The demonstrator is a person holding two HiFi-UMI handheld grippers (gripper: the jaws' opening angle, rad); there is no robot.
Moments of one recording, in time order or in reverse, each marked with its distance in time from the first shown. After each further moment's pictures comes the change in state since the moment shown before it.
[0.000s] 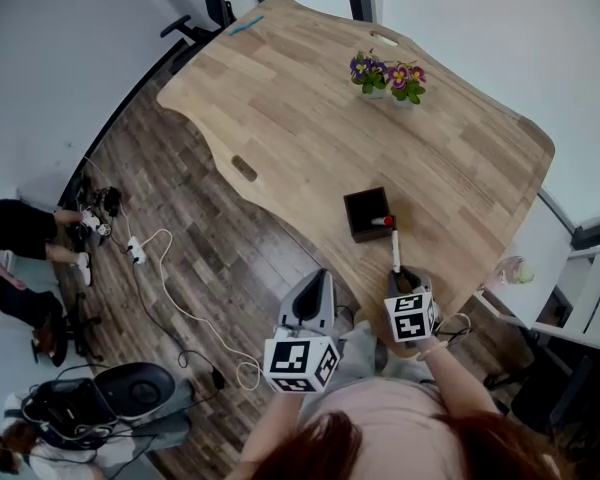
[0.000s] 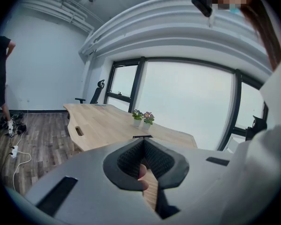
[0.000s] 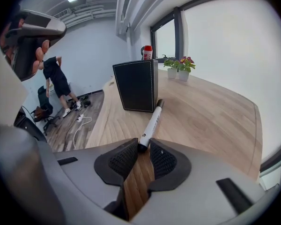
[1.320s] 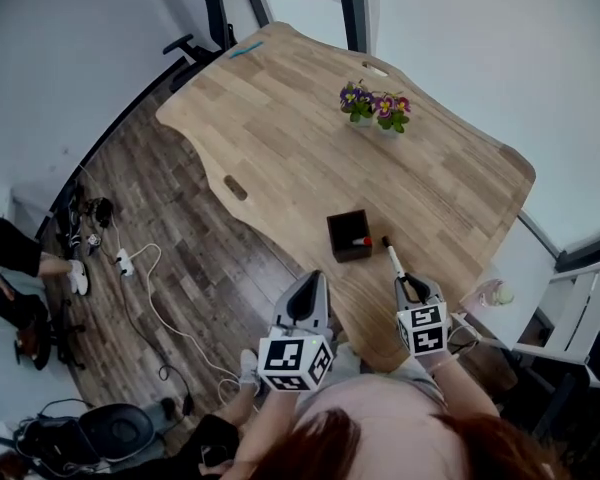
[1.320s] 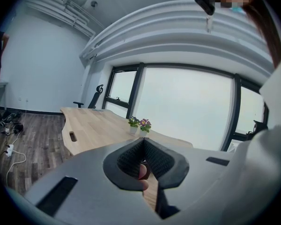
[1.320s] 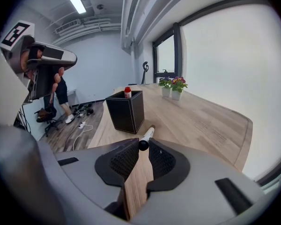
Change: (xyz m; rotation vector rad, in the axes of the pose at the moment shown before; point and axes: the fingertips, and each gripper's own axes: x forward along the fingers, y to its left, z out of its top) left arm 0.016 -0.025 0.024 -0.014 -0.075 -0.011; right arm -0.056 -0.057 0.050 -0.052 -0.162 0.022
